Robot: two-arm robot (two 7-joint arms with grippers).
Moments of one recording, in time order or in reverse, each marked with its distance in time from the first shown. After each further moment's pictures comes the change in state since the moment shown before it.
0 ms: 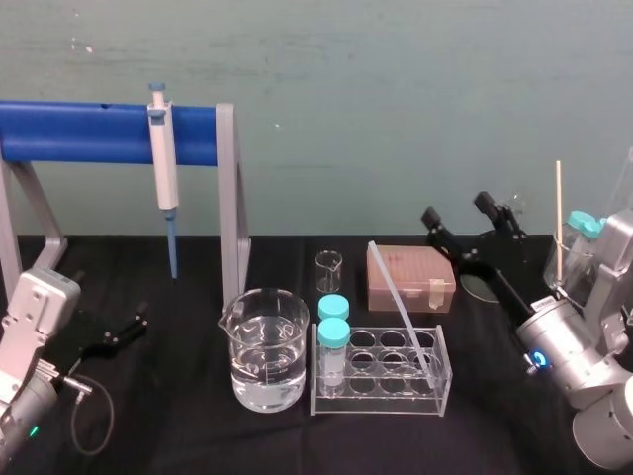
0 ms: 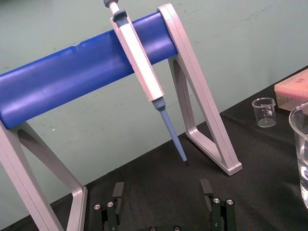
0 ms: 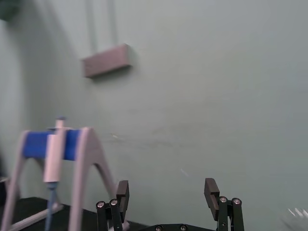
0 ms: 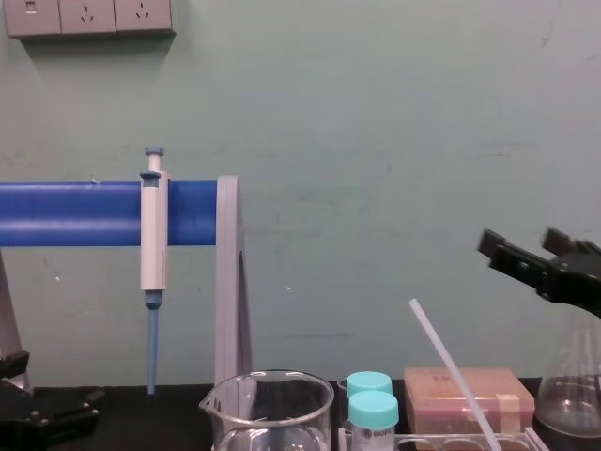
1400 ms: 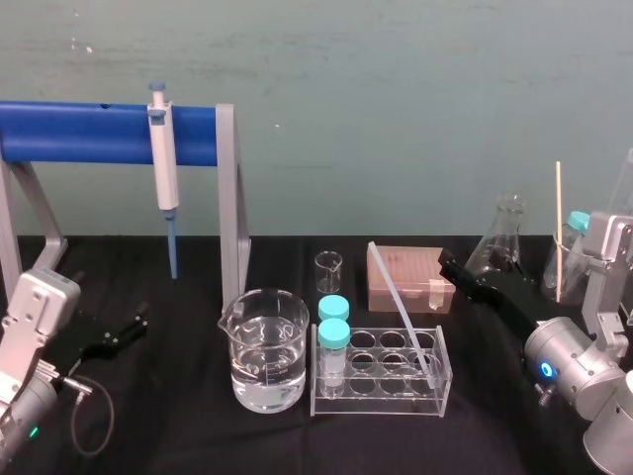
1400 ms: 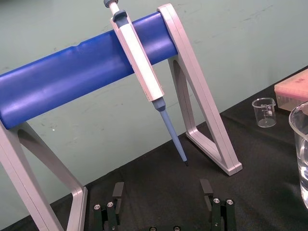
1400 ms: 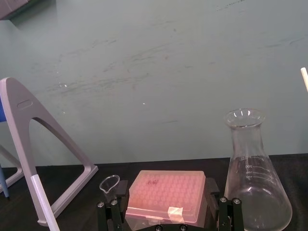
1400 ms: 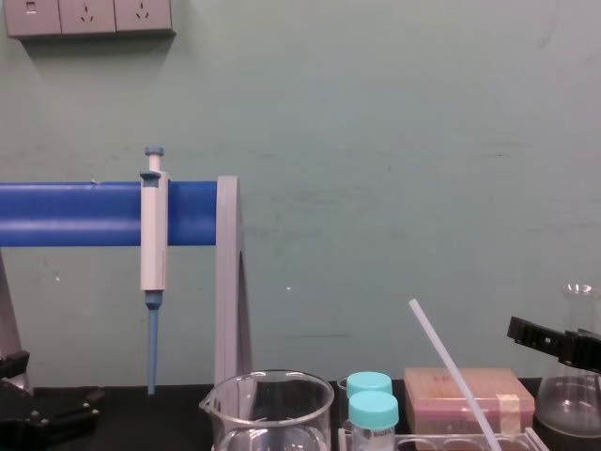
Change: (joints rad) left arm 0.000 0.000 0.000 0.000 0.000 0.000 0.000; right arm -0.032 0.000 0.039 -0.058 0.025 0.402 -0.213
